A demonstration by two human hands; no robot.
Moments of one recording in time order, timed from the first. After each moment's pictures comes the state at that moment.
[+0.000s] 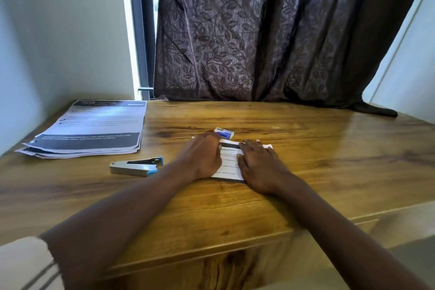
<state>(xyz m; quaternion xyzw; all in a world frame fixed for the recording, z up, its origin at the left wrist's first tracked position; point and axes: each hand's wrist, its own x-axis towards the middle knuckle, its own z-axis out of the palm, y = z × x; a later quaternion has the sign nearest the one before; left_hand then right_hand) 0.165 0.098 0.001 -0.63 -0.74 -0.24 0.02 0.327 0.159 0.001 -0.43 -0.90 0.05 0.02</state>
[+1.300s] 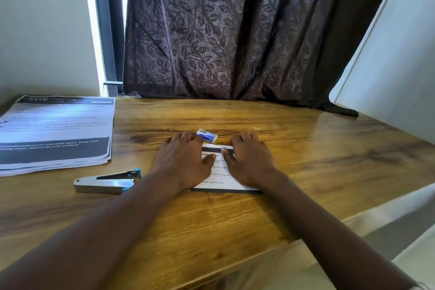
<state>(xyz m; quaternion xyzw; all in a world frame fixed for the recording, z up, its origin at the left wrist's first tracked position) 0.159 0.104 -0.001 -0.63 -0.76 -0.16 0.04 0.315 0.188 0.007 -0.48 -0.88 -0.04 0.07</state>
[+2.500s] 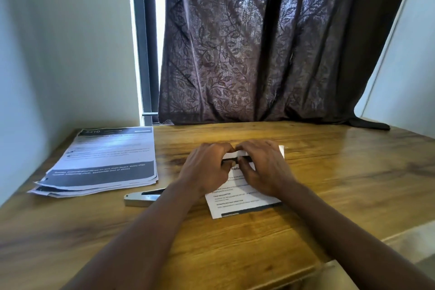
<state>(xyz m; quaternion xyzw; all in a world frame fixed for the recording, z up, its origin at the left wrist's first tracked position) 0.124 0.086 0.018 -0.67 -0.65 -0.35 0.04 0.283 0.172 0.014 -0.29 -0.90 -0.07 0.31</state>
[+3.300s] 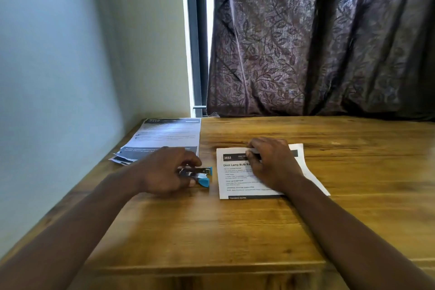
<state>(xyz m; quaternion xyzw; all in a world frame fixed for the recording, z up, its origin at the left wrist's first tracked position) 0.055 -0.046 0.045 -0.61 -0.78 -0.10 -0.05 0.238 0.159 -0.004 -0.24 -0.92 0.01 0.32</state>
